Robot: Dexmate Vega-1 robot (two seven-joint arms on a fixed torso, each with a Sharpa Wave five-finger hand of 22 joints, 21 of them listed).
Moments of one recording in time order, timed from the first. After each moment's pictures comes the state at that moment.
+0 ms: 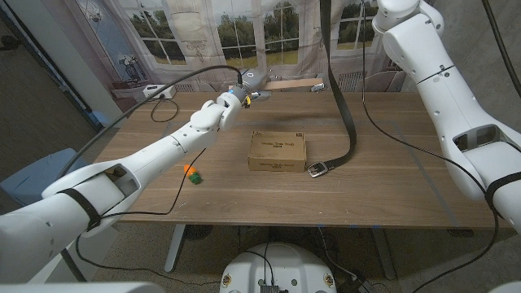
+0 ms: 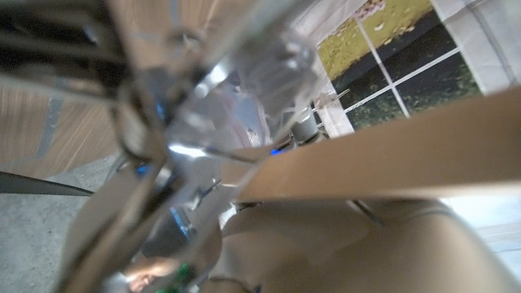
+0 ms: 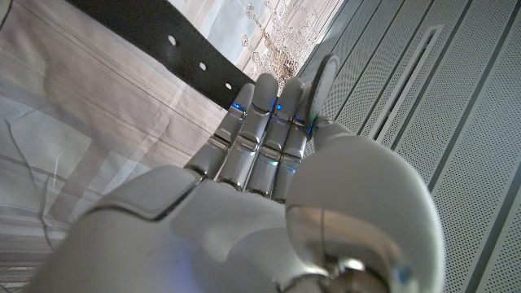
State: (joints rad) left arm 0.31 0.53 0.91 -1.41 0.89 0.16 0.17; left_hand 0.69 0.02 0.74 0.16 0.44 0.81 0.01 0.65 0.56 0.86 -0.15 1.57 1.24 1.38 -0.20 1.15 0.96 0.87 -0.11 1.54 0.50; right arm -0.21 -0.50 -0.41 -1.73 0.26 -0.09 -0.21; right_hand 0.98 0.15 0.32 0.02 0.26 0.79 -0.02 0.73 0.58 0.81 -0.08 0.80 0.79 0.81 -0.09 0.96 1.22 0.48 -0.04 0.64 0.32
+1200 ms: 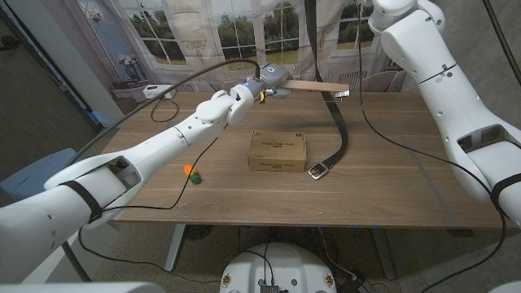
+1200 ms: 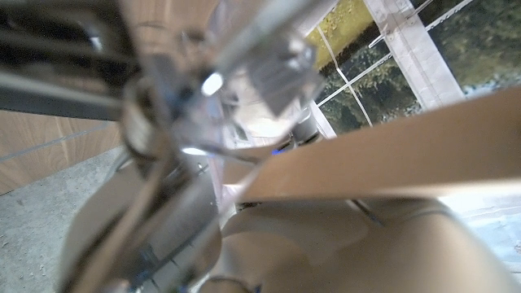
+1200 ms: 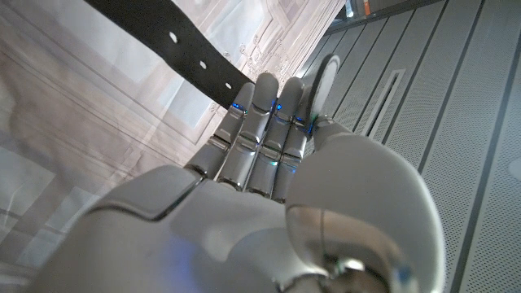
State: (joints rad) left arm 0.25 0.50 0.95 -1.44 0.97 0.06 0.12; left_hand 0.69 0.02 0.74 0.16 0.46 0.81 0.01 0.66 0.55 0.85 -0.15 1.57 1.24 1.38 -0.20 1.15 0.95 0.87 -0.11 1.54 0.49; right arm -0.24 -0.54 -0.43 -1.86 0.27 -0.13 -0.14; right_hand 0.99 0.14 0.32 0.02 0.26 0.79 -0.02 0.74 0.58 0.81 -0.08 0.80 0.78 0.81 -0.09 0.95 1.21 0.47 -0.05 0.68 0.32
